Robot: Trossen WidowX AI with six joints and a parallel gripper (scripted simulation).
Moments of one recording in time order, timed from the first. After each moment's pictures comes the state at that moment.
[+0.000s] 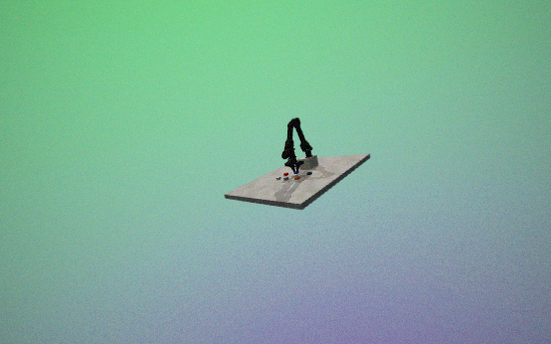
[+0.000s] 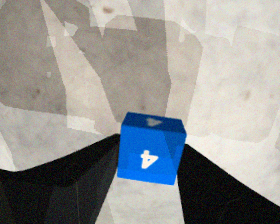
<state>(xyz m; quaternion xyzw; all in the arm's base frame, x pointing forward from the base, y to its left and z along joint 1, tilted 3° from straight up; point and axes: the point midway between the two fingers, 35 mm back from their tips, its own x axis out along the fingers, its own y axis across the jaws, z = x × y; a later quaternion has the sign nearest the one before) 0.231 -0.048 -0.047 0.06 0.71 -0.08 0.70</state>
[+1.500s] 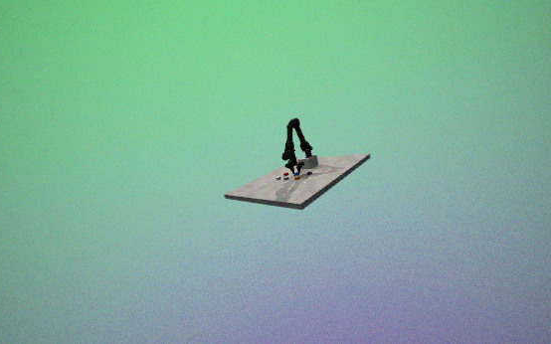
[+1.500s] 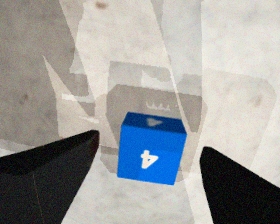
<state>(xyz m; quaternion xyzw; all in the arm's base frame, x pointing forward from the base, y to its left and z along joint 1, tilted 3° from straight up) 0.232 -0.049 -0.060 0.06 0.71 -0.08 0.70</state>
